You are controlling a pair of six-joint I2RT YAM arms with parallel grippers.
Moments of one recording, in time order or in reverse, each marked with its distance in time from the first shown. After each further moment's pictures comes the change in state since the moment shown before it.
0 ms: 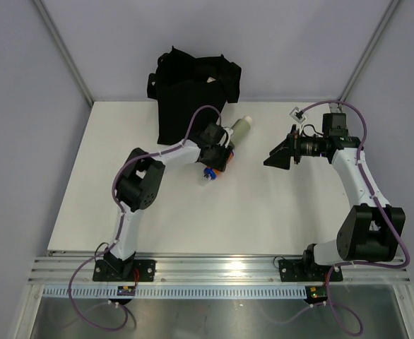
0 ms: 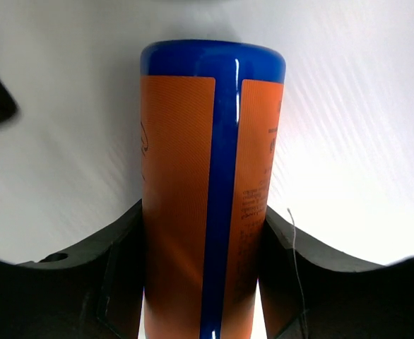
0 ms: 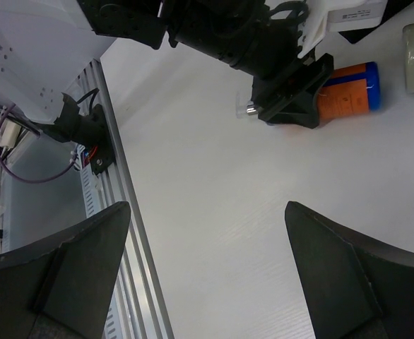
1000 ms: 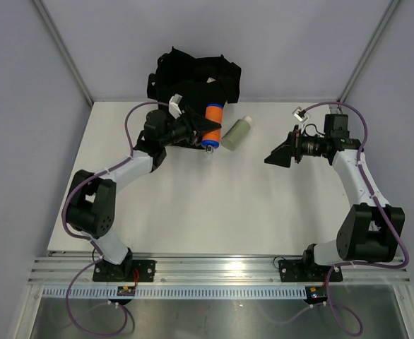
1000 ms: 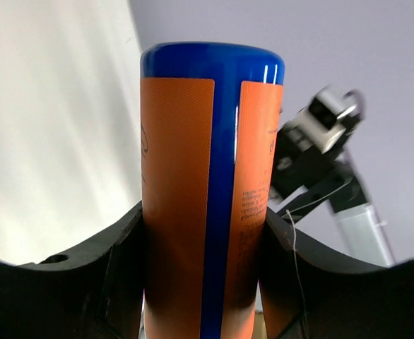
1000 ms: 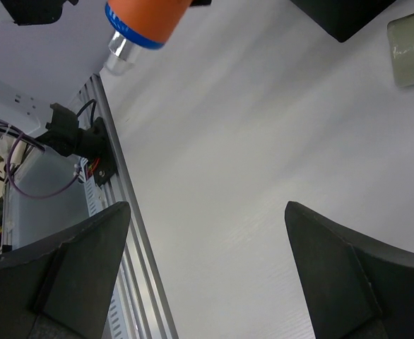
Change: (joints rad) left arm 0.248 -0.500 -0.552 0.956 0.643 -1.099; right arm -0.018 0.000 -0.024 0.076 0.005 0.096
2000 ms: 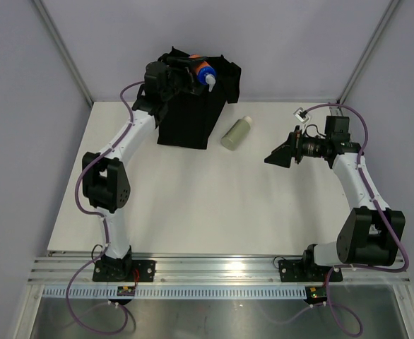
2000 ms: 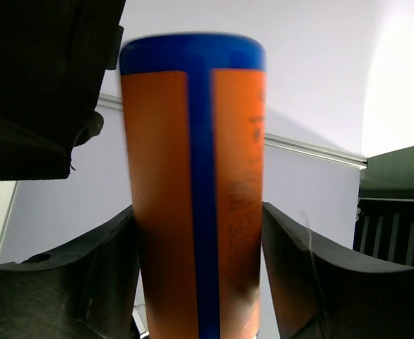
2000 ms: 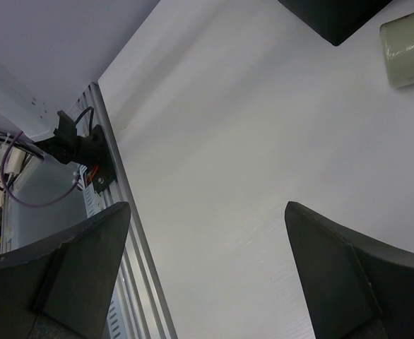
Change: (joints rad) left arm 0.080 0.299 0.763 -0.426 -0.389 -0.576; right arm -0.005 -0.029 -0.045 0.084 0.006 0.071
